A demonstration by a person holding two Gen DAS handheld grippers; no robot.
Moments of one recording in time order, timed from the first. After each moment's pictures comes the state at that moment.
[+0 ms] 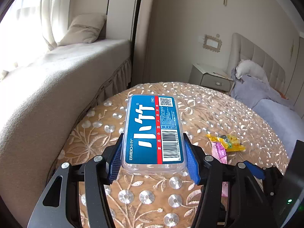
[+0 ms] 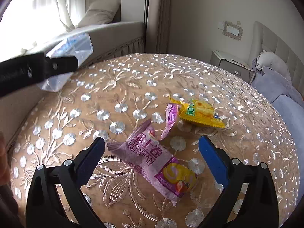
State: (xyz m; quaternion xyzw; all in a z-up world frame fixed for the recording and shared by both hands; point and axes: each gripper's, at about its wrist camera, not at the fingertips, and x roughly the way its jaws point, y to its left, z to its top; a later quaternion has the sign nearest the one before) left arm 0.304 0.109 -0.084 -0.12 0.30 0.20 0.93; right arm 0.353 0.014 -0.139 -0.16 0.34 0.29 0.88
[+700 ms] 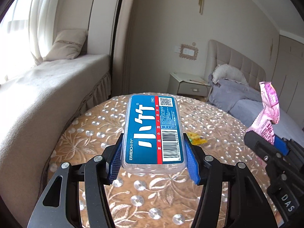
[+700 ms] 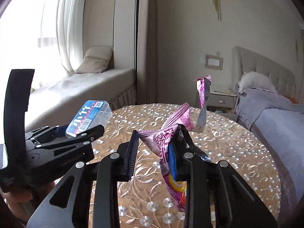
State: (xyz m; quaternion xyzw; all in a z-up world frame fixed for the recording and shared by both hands) left arm 0.262 0.035 -0.047 -0.10 0.25 0.12 0.96; right arm 0.276 -0.077 -0.020 -0.06 0.19 0.27 0.94
